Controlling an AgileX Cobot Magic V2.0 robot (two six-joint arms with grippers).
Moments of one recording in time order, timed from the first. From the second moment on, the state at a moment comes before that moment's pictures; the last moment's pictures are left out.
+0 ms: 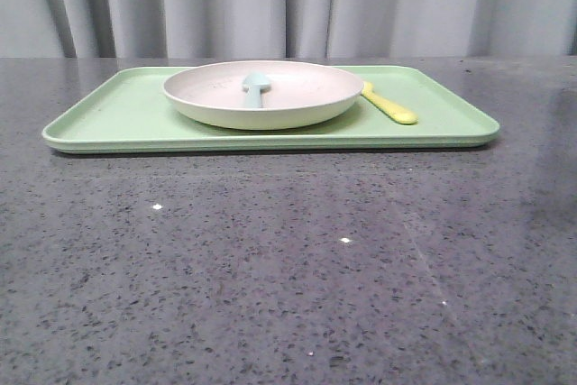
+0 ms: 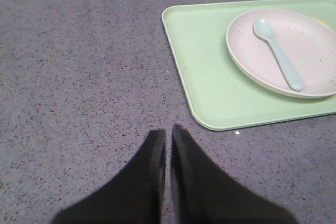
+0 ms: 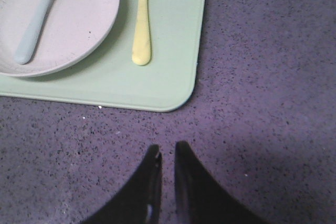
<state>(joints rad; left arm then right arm) -0.21 0.64 -0.79 0.00 0.74 -0.15 0.39 0.92 -0.86 -0.07 0.70 0.33</state>
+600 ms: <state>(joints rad) -0.21 0.44 -0.58 0.00 0.62 -0.15 0.39 0.42 -0.51 -0.10 0.59 0.33</state>
